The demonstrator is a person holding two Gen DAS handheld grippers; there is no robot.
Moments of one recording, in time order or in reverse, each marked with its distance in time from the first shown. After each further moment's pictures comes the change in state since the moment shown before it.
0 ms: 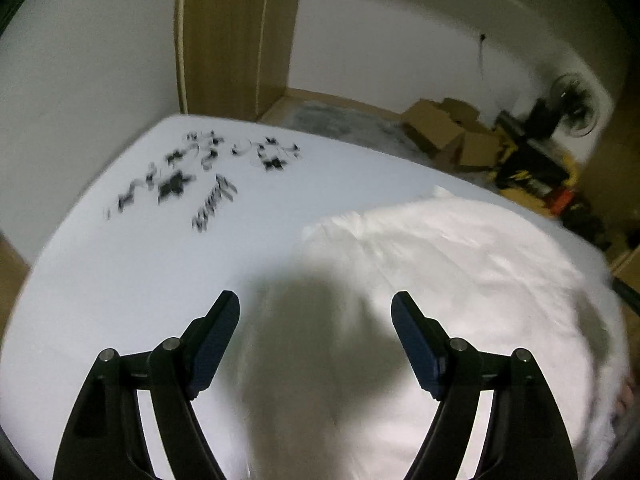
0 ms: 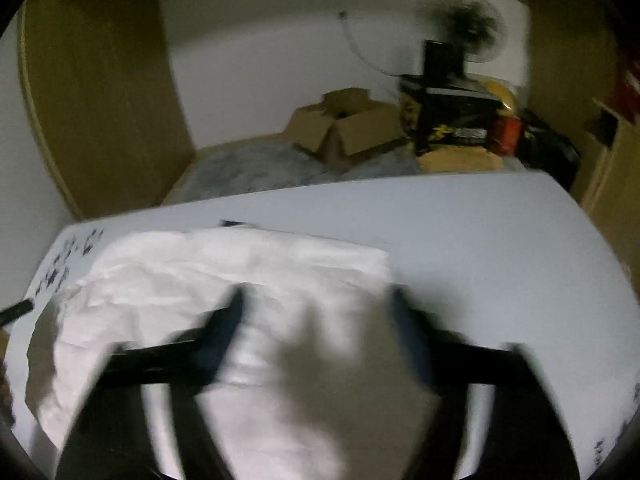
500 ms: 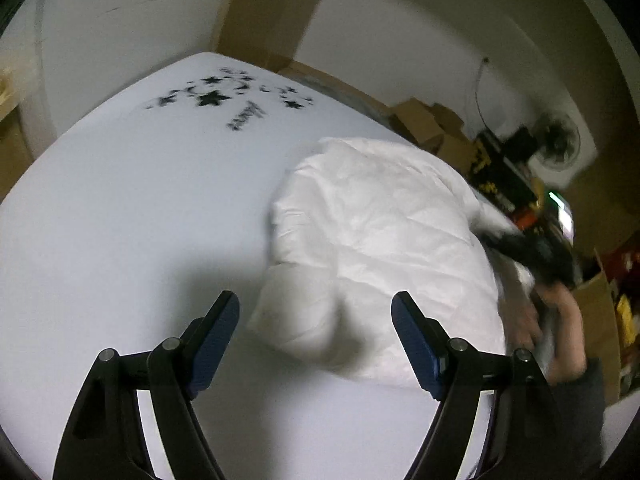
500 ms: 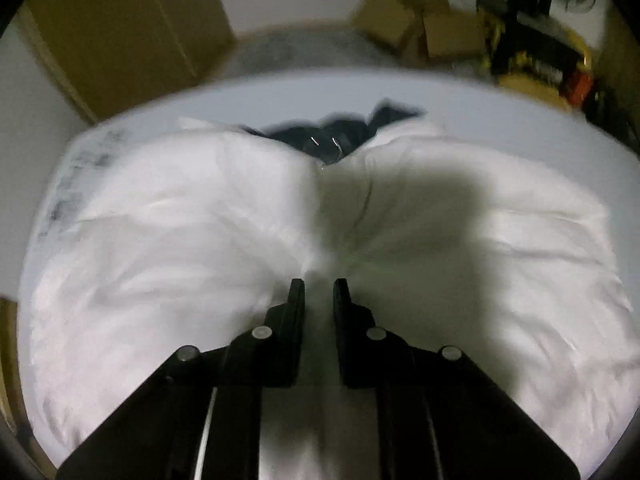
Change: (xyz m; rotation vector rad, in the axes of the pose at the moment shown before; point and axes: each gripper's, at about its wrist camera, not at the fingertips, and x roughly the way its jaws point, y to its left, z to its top) left arm -0.078 0.052 -0.092 -0.201 0.049 -0.119; right arm 0.071 0.100 -0.041 -0.055 0.234 0.100
